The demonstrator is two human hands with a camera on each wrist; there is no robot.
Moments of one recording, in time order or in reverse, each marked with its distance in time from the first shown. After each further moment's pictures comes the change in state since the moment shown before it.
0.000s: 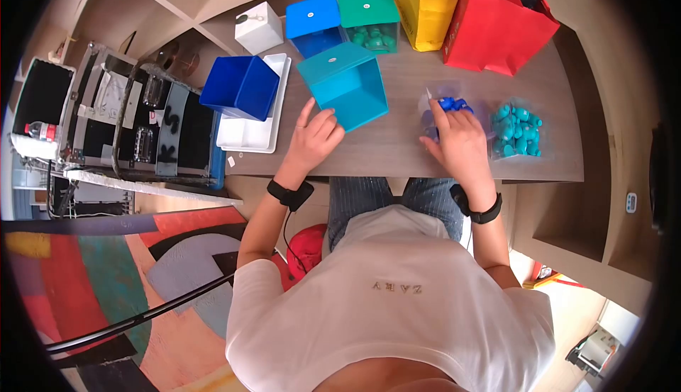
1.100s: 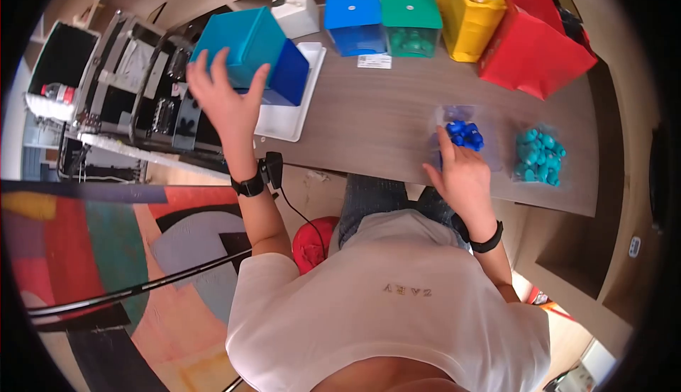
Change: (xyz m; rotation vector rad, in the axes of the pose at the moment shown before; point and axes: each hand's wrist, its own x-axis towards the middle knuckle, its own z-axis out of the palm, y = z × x) left_hand 0.025 -0.105 -0.129 0.376 0.185 -0.745; right_hand -0.007 -0.040 0.006 0.125 0.012 -0.107
